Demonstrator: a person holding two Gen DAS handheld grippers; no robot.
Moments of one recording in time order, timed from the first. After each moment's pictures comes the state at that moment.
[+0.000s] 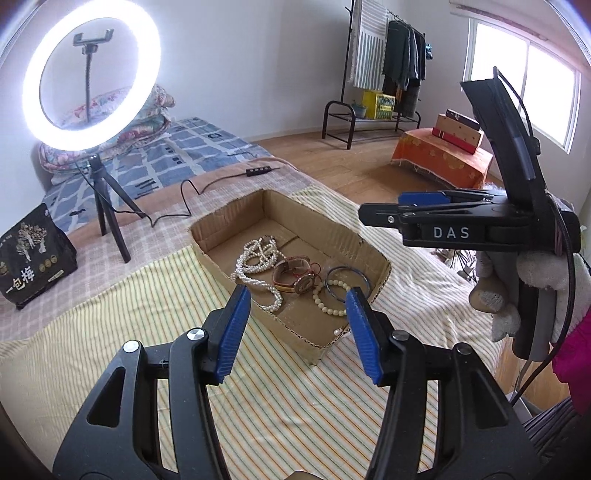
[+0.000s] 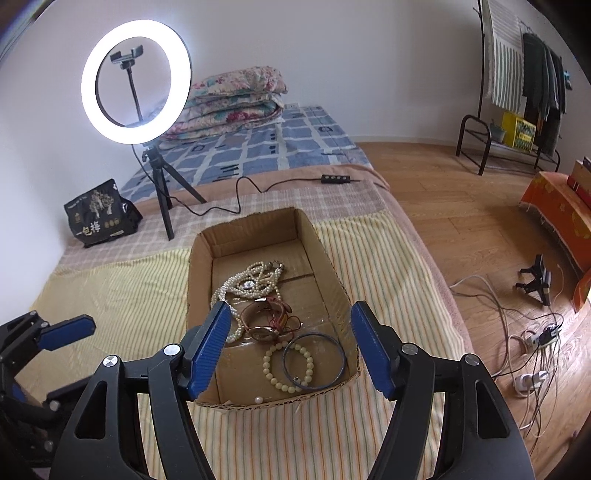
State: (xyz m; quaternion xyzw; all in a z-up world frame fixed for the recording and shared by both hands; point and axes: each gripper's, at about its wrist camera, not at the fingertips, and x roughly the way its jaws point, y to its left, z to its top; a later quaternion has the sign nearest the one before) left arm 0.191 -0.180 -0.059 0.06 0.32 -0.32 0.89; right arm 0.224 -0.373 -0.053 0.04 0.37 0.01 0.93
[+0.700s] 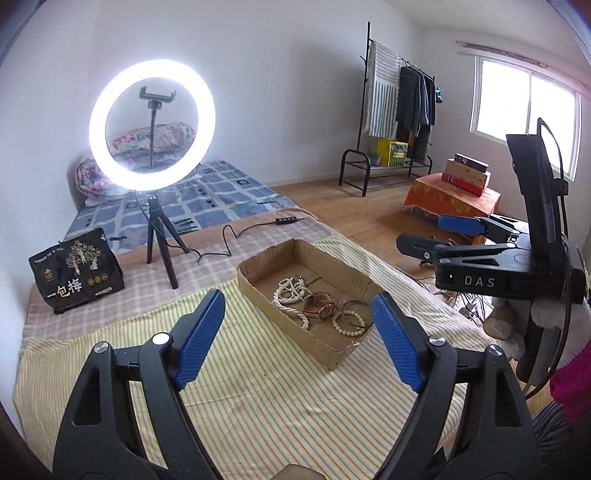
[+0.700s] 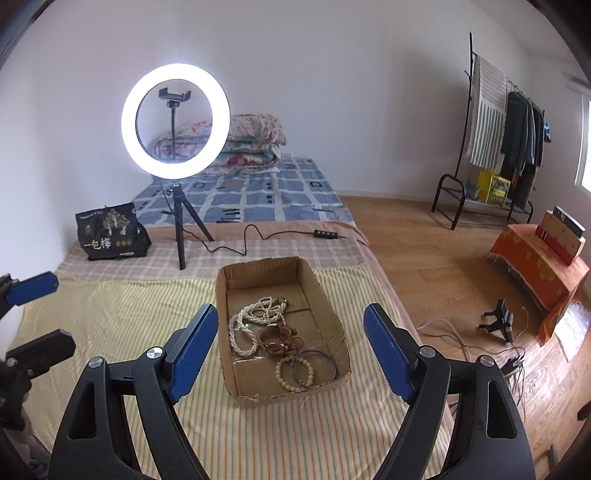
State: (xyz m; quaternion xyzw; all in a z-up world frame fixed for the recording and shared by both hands) left arm 0.140 -0.105 0.002 0.03 0.24 -0.29 0.93; right arm 0.155 -0.316 0.008 -0.03 0.29 -0.03 0.96
